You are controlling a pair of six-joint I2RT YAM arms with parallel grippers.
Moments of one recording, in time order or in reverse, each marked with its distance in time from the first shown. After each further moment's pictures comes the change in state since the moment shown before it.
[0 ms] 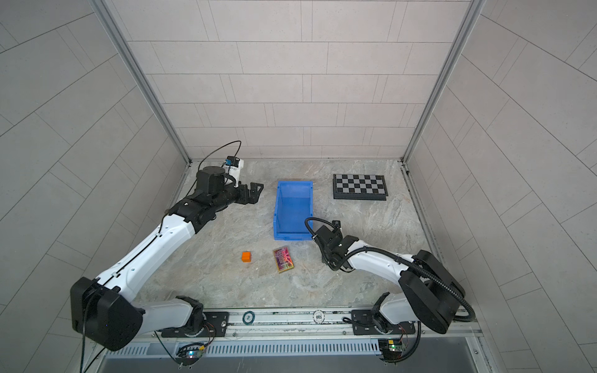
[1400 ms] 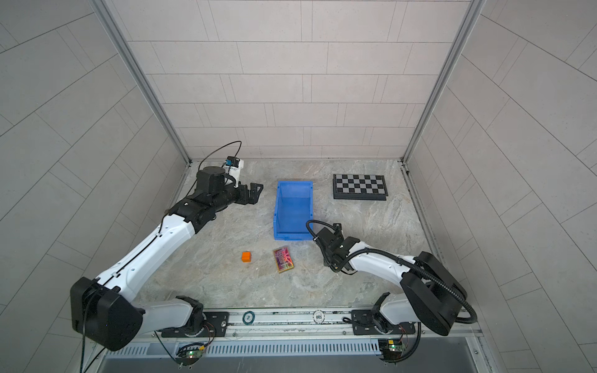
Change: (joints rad) left arm 0.000 0.000 0.000 -0.006 -0.005 0.008; right arm 0.000 -0.025 -0.013 -0.044 -0.008 -0.009
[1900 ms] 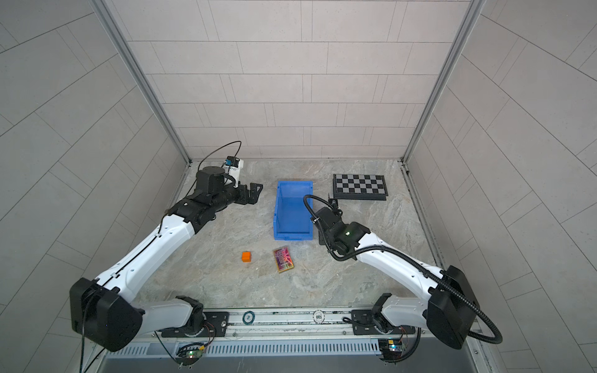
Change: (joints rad) left arm 0.000 -0.008 0.000 -0.002 -0.013 0.011; right arm 0.000 -0.102 0.287 -0.097 0.107 -0.146
